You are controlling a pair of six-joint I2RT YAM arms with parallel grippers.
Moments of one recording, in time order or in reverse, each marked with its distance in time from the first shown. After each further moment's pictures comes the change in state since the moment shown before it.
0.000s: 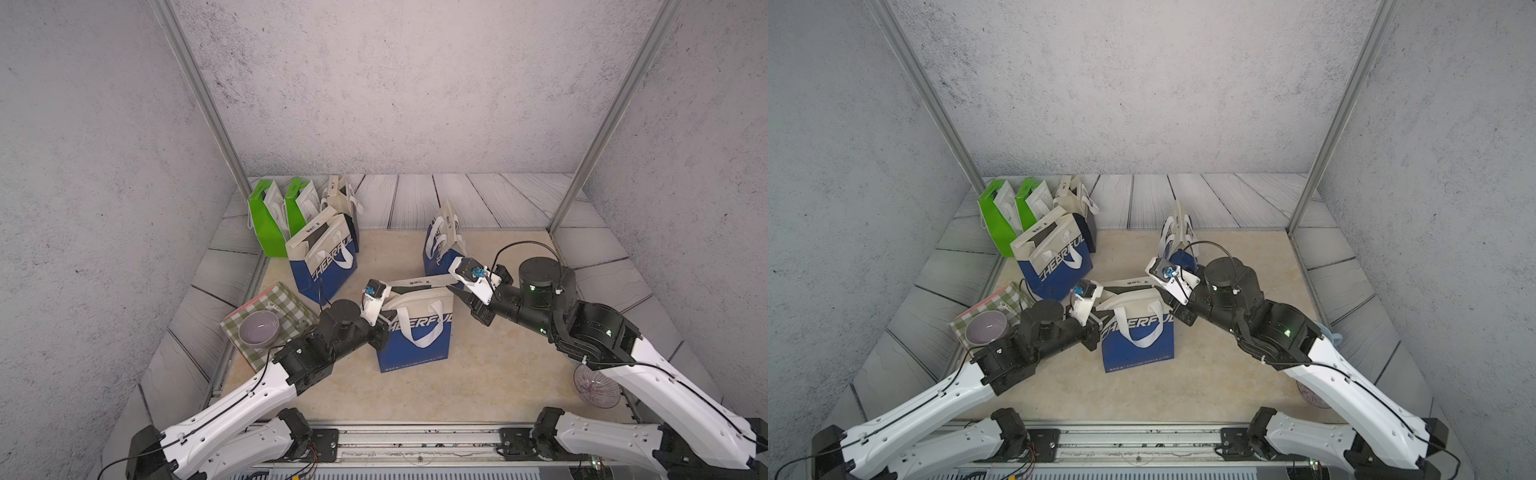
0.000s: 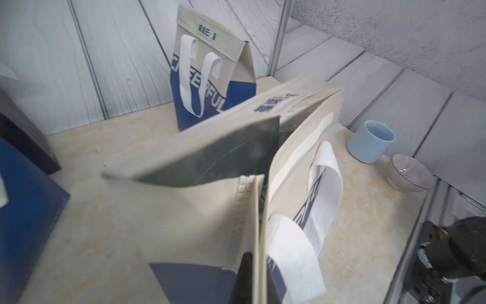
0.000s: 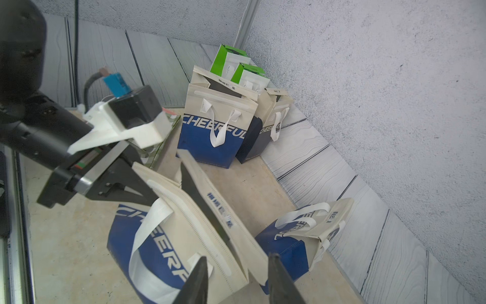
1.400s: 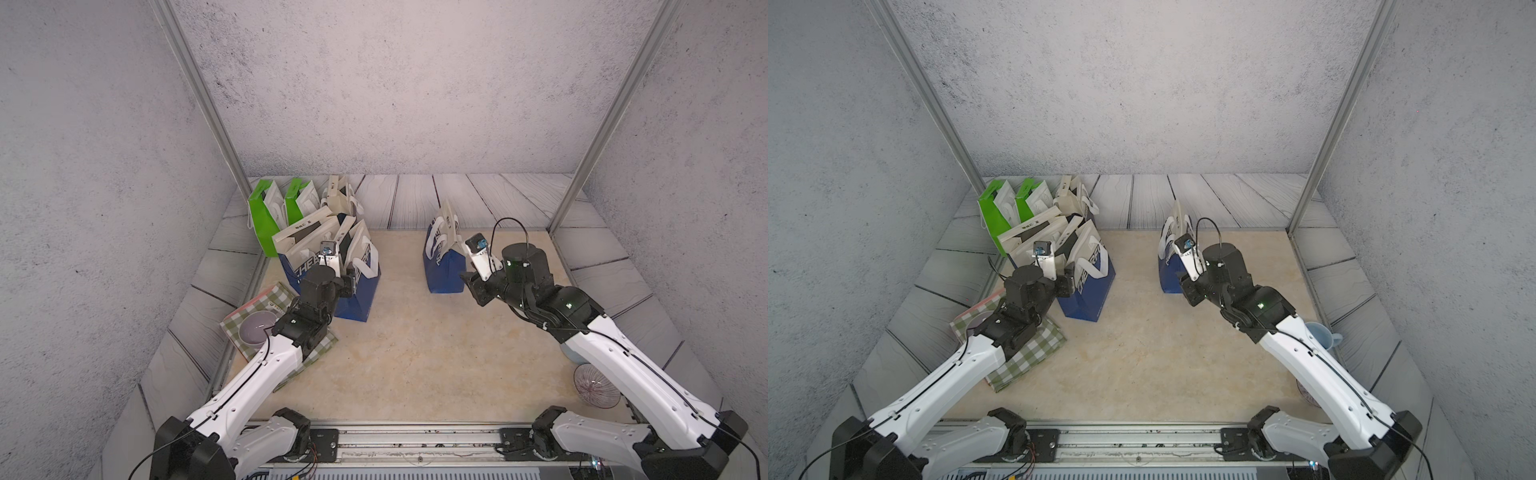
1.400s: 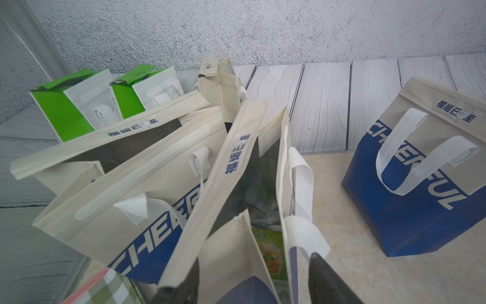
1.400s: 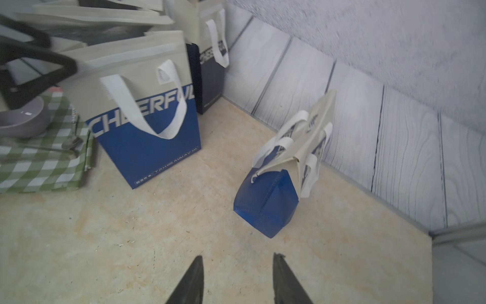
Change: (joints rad) left arm 0.352 0.123 0.058 0.155 -0.312 0.084; right arm -0.334 0.136 -0.105 0.061 -0.026 0.286
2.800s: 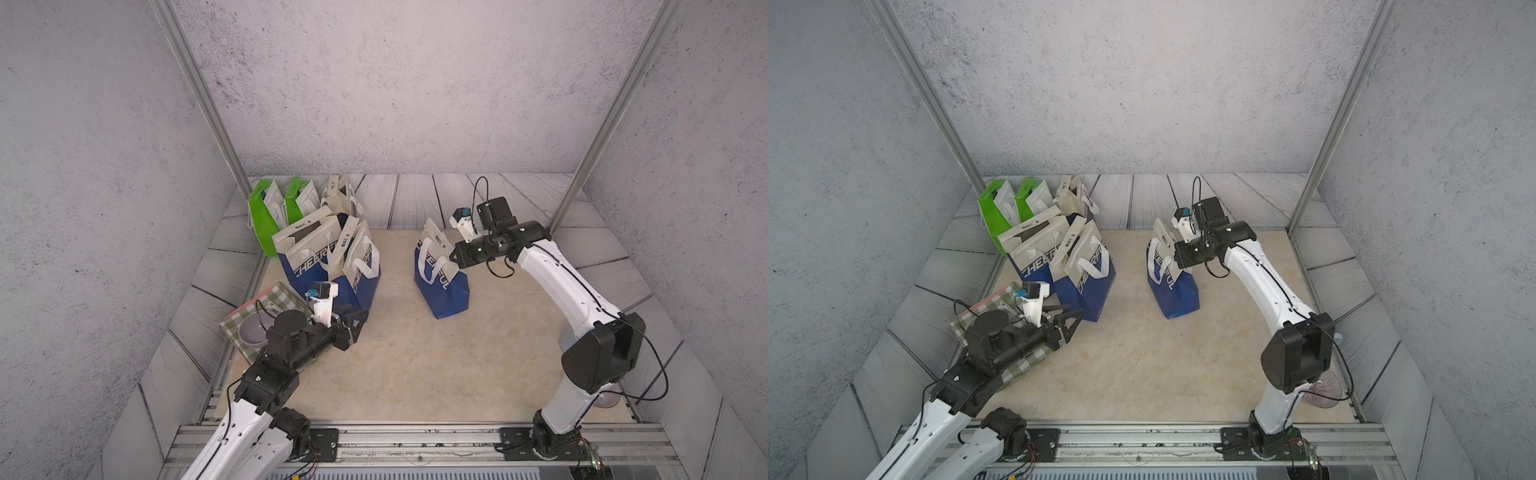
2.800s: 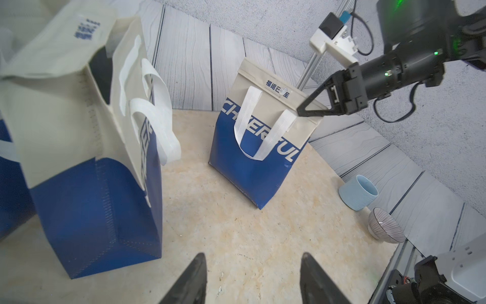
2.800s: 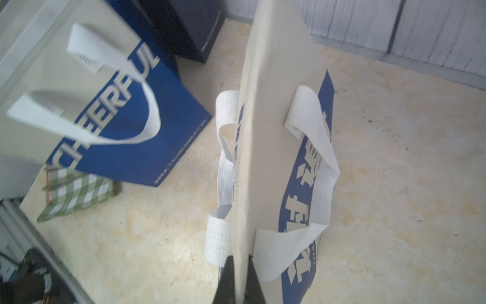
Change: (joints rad) left arm 0.002 -0.470 -0.251 -0.199 0.633 -0.278; right arm -0.161 0.512 0.459 -0.345 -0.397 0.102
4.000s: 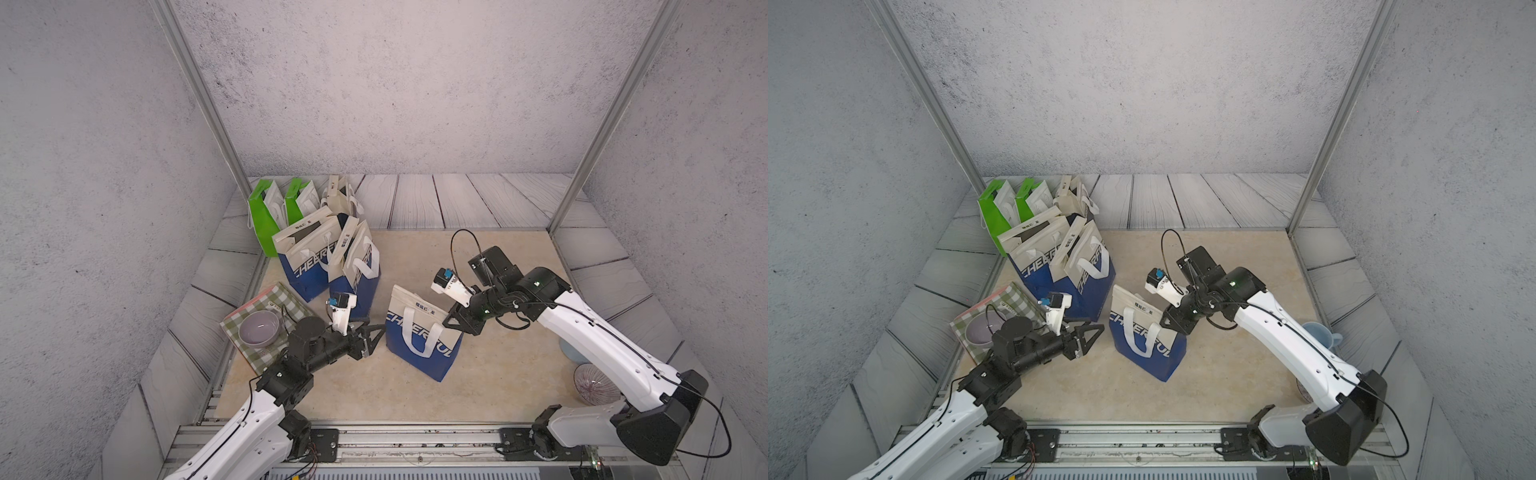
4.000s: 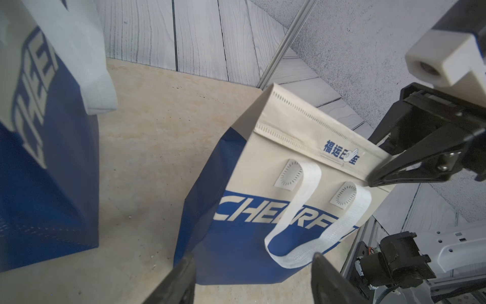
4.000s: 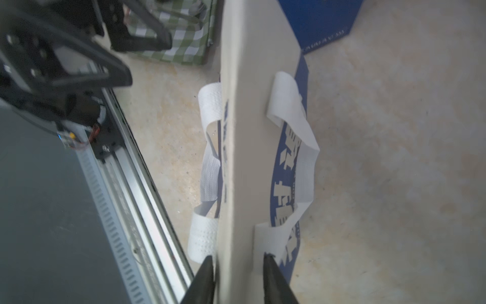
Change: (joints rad) left arm -0.107 0.087 -0.159 0.227 0.058 -0.092; right arm 0.265 -0.360 -0.337 -0.131 0.008 -0.232
